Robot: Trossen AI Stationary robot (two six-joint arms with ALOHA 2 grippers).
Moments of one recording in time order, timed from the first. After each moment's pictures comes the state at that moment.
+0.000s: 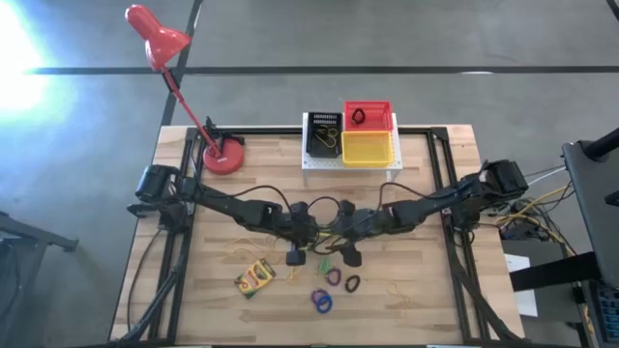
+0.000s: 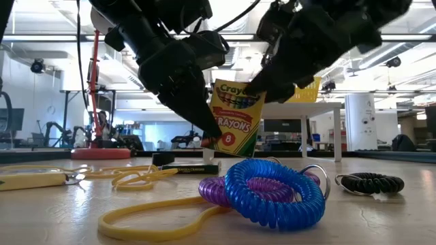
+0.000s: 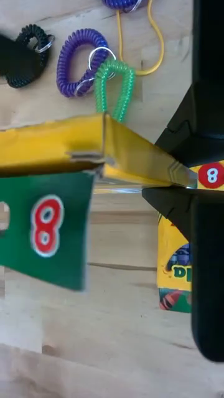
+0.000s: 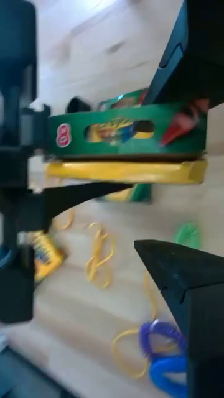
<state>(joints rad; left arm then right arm) -0.15 1.81 1.02 -0.11 -0.03 -0.10 0.19 1.61 0.76 0.27 0.07 0.18</state>
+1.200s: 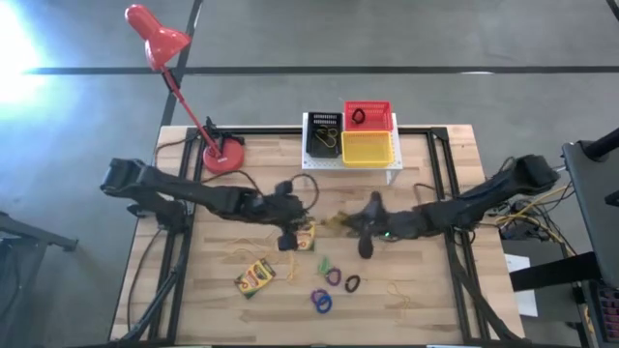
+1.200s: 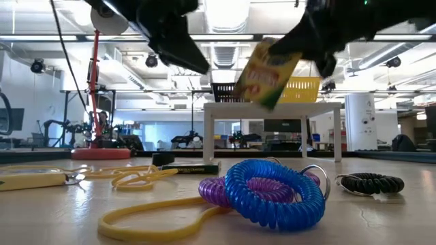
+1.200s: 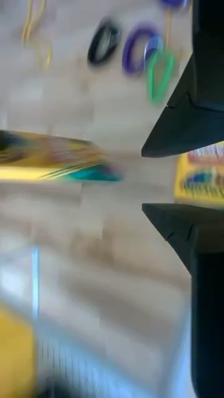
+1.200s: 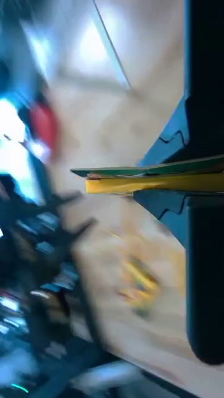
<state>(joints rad) -0.15 1.50 0.99 -0.20 -0.26 -0.08 0.31 1.29 0.56 0.40 0.57 0.46</state>
